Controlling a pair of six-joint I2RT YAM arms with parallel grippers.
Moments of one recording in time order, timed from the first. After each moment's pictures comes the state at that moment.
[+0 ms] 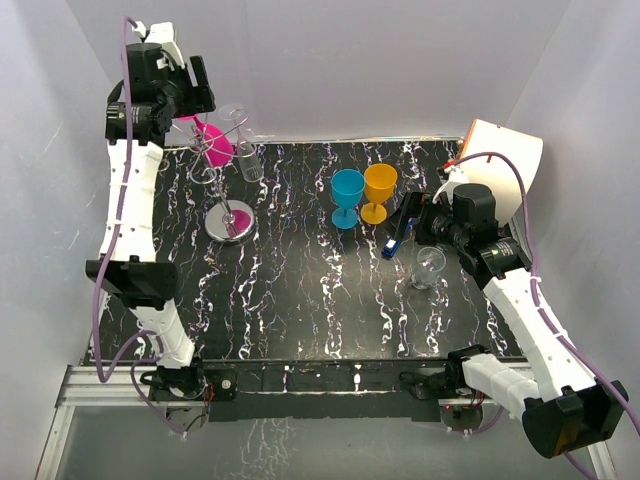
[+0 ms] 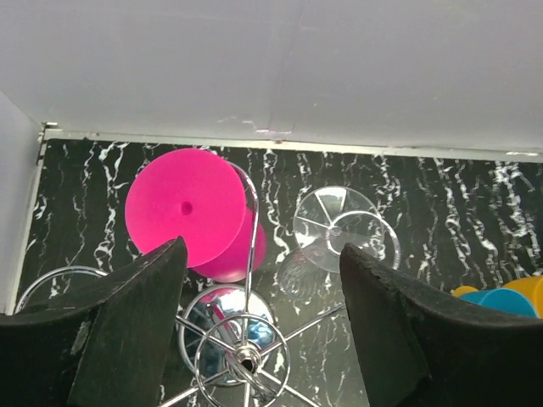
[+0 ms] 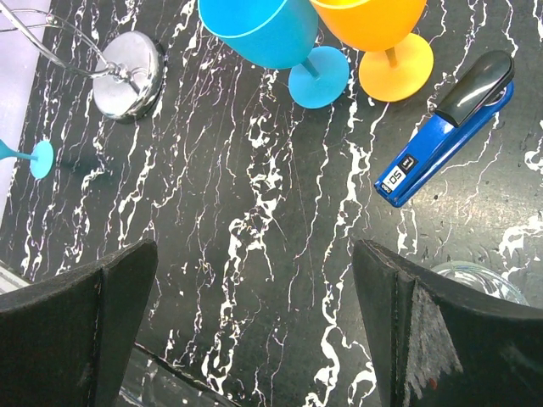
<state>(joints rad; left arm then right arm) -0.07 1.85 2.35 -0.87 0.00 -0.16 0.24 0.97 0.97 -0.49 -0.26 0.40</state>
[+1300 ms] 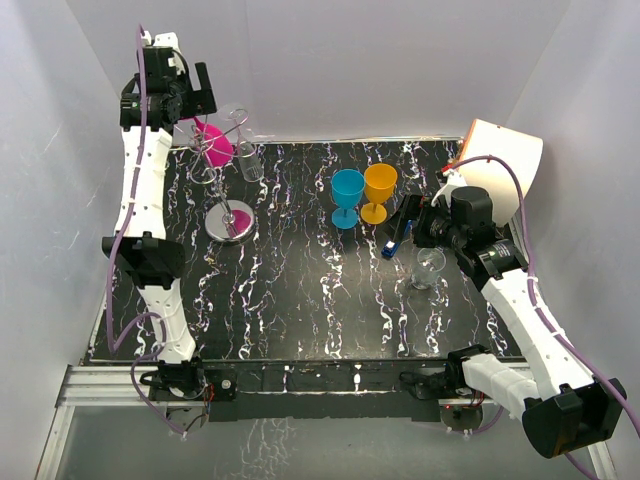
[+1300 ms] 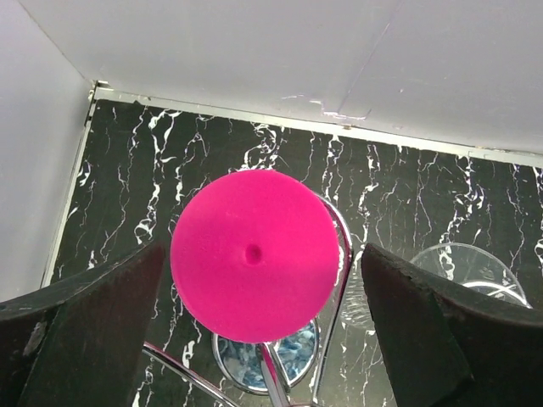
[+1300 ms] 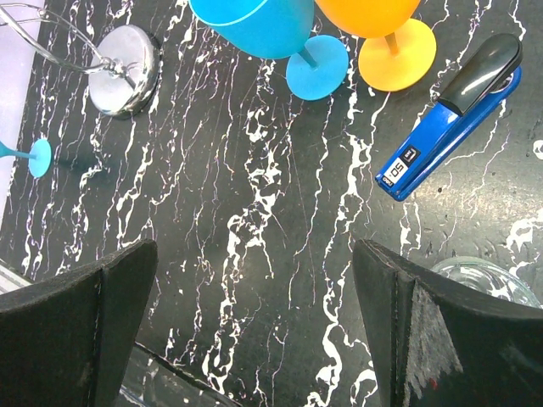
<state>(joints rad) -0.05 2.05 2.52 -0.96 -0.15 -0.14 0.24 0.98 0.93 -0.47 -0.27 0.42</state>
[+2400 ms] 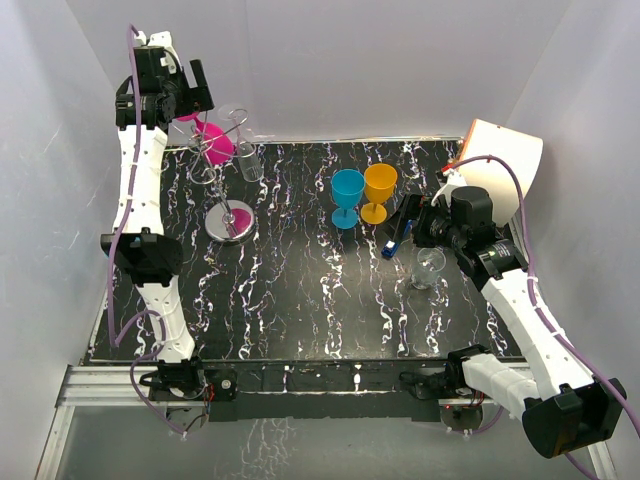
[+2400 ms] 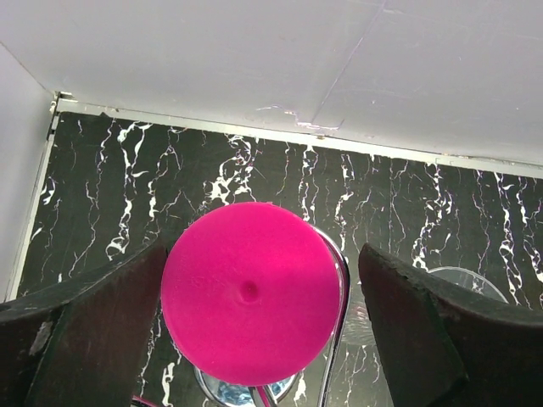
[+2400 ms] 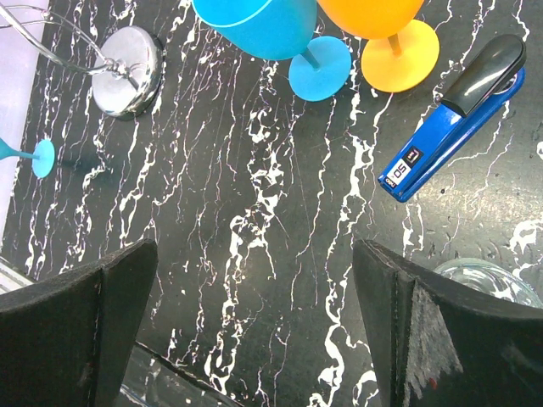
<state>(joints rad) -0.01 2.09 2.52 -0.91 -0.02 -0.17 0.24 0.98 0.93 -0.47 -0.27 0.42</state>
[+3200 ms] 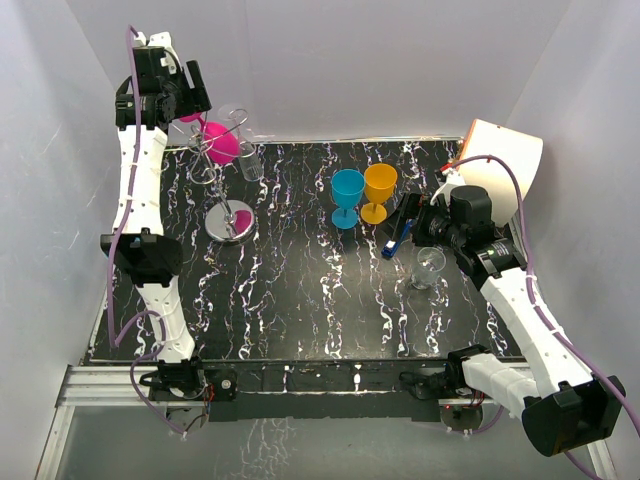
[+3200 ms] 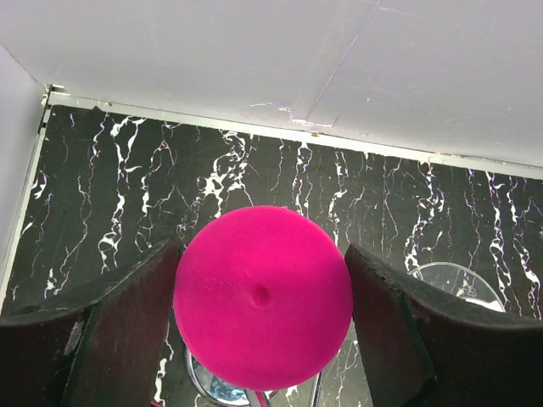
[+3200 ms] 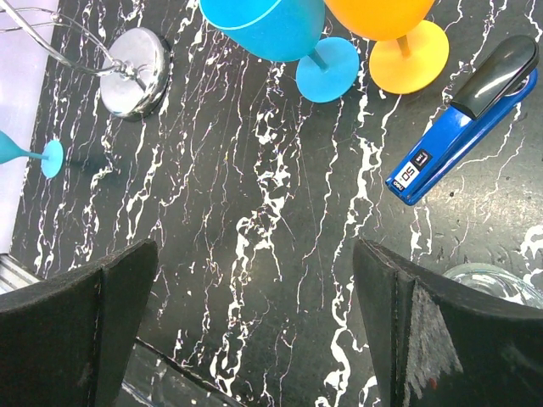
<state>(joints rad) -0.01 2.08 2.52 -0.92 -0.02 -0.19 0.24 0.98 0.93 -0.45 -0.29 0.43</state>
